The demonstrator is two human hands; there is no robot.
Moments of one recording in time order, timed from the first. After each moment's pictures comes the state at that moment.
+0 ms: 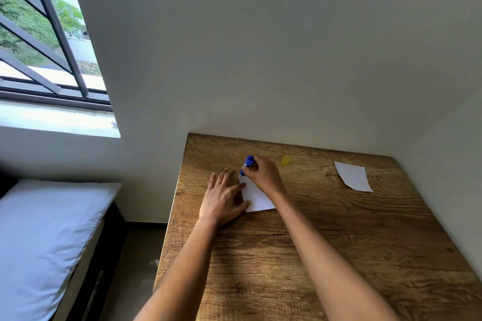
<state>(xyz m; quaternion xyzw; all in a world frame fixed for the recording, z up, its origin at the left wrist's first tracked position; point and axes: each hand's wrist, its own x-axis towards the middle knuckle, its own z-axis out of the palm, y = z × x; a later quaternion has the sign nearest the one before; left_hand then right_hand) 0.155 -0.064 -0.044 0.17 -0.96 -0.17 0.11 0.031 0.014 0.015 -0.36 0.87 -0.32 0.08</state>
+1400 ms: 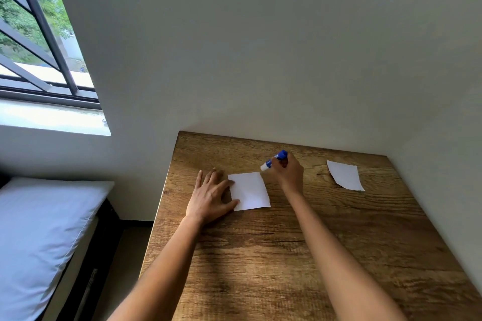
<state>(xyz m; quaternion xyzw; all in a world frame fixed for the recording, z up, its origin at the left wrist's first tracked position) 0.153 -0.067 -0.044 0.18 -0.96 -0.20 0.09 -0.010 0.068 0.018 -0.18 0.86 -0.48 0.03</state>
